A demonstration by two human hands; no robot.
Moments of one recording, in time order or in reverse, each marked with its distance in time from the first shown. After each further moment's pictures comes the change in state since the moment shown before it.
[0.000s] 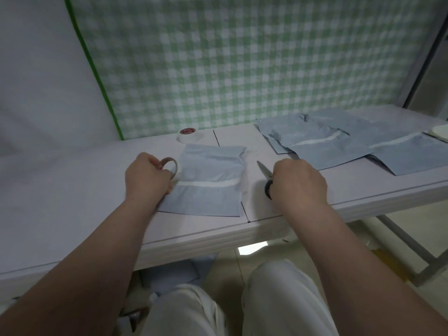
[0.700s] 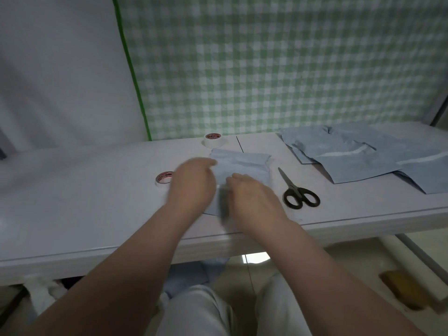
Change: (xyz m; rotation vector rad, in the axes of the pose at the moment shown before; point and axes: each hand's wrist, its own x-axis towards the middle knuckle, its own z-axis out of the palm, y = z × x) left_hand -0.024 0.012 -0.008 0.342 -0.122 0.433; right_hand -0.019 -0.082 0.039 0.168 -0.003 -0.503
